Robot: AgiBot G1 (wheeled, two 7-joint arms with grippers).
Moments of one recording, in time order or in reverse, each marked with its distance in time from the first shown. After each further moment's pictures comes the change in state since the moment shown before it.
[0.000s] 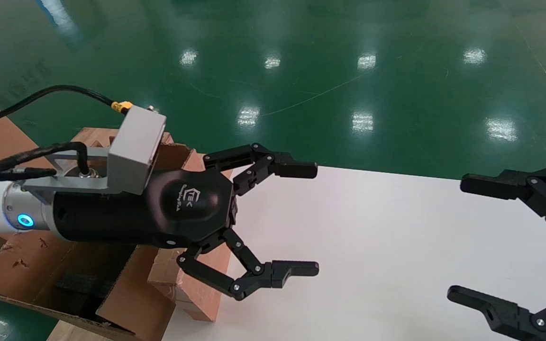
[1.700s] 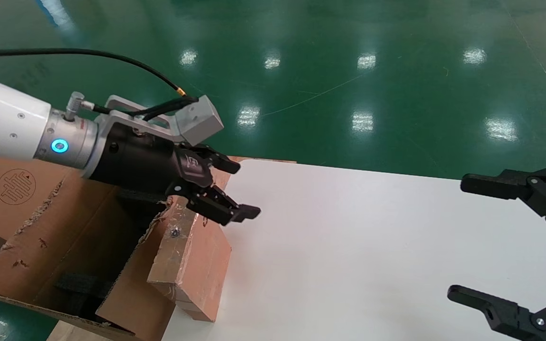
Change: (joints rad) left arm -0.531 0.010 0.347 -0.072 0.755 0.046 -0.715; right arm 0.001 0.001 -0.003 -0.001 0.002 0.000 -0.002
